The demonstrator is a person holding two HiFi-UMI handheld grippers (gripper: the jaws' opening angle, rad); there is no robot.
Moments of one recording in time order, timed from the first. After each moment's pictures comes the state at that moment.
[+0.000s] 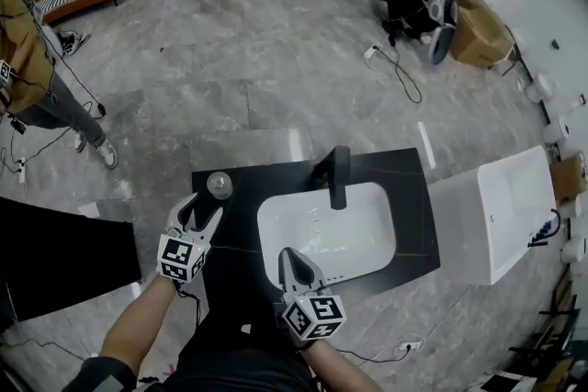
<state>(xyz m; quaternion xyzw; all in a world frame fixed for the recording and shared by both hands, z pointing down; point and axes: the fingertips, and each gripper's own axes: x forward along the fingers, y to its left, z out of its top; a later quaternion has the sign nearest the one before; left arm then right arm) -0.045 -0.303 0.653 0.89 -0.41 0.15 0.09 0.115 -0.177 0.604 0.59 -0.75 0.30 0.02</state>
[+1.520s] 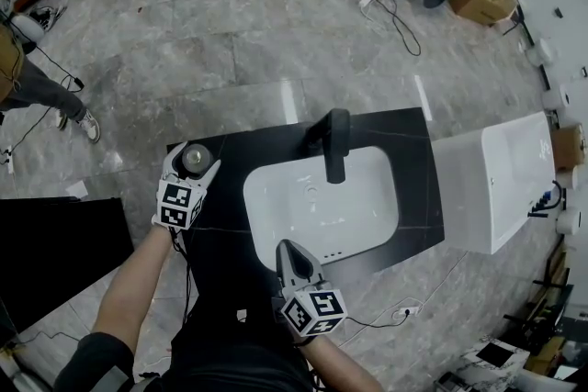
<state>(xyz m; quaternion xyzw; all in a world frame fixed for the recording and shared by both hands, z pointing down) -0.009 -0.379 0.762 0.88 -0.39 0.23 0.10 0.139 -0.155 0.666 0.61 -0.71 0.36 0.03</state>
